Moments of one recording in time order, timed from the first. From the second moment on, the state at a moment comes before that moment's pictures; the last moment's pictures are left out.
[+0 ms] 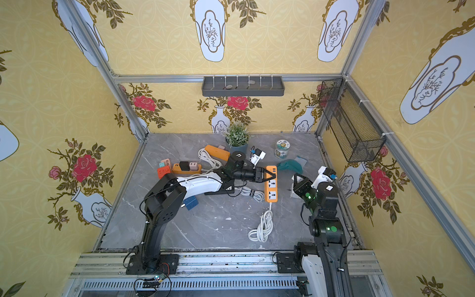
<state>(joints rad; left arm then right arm) -0.87 2.15 1.50 0.37 0.70 -0.84 0.03 0.53 0.62 -0.40 -0.21 0.75</state>
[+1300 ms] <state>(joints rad) -1.06 2.57 2.06 0.08 0.81 -0.68 0.03 0.51 0.67 -0.58 -0.15 0.70</state>
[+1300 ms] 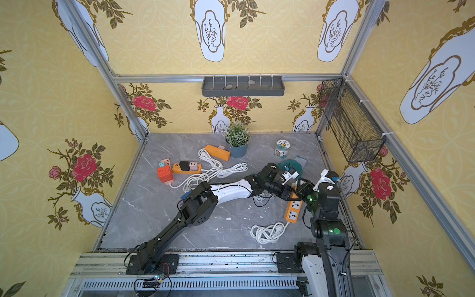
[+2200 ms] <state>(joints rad) -0.99 2.02 1.48 -0.04 0.47 -0.47 0.03 0.39 0.63 -0.66 -0.20 0.74</state>
